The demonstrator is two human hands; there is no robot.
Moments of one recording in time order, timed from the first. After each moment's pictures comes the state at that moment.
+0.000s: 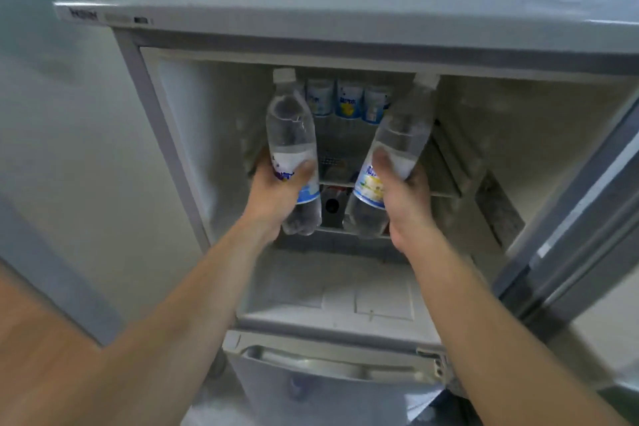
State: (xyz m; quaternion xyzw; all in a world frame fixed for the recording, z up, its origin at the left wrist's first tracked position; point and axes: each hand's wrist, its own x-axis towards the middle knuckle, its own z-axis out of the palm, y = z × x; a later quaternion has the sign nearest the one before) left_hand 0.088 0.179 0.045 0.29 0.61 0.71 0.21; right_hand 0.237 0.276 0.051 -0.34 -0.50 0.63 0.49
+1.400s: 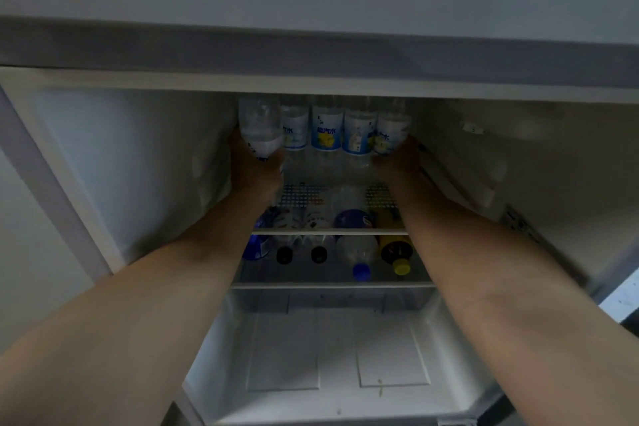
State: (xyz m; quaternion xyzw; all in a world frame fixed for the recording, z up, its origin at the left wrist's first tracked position) left_hand -0.029 0.337 0.039 0.35 0.63 0.69 0.08; right_hand 0.152 0.516 0.026 -0.56 -0.64 0.33 0.42
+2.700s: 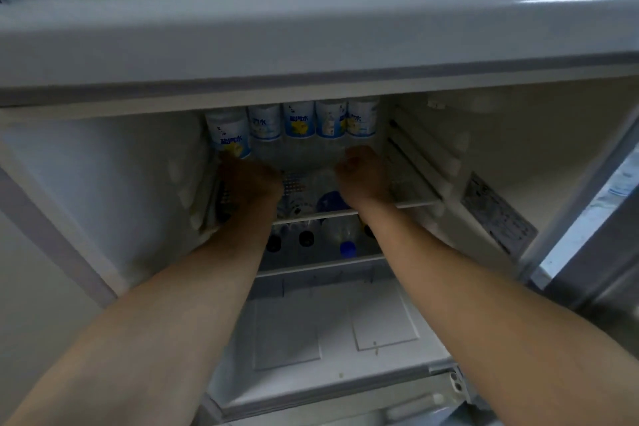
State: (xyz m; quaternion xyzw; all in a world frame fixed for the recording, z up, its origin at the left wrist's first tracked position) left_hand -0.005 0.355 0.016 0.24 0.78 0.56 0.10; right_hand 0.163 0.395 0.026 -0.52 -0.68 0.30 0.43
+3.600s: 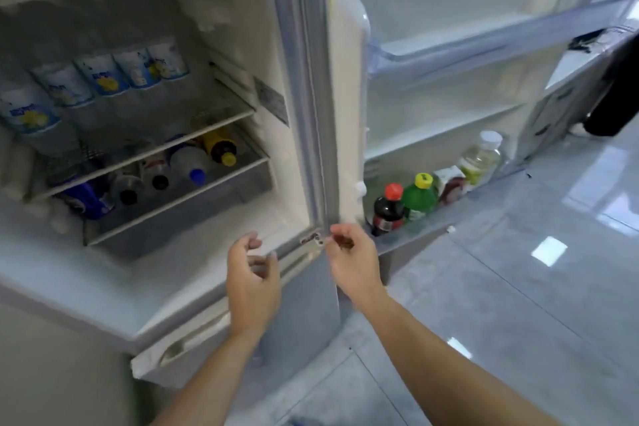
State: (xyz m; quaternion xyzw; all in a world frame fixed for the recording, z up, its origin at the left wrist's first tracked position) left_hand 0.268 0.086 -0.129 0.53 0.62 0.53 0.23; right_hand 0.429 0.105 -0.127 -0.59 -0.45 0.39 0.54
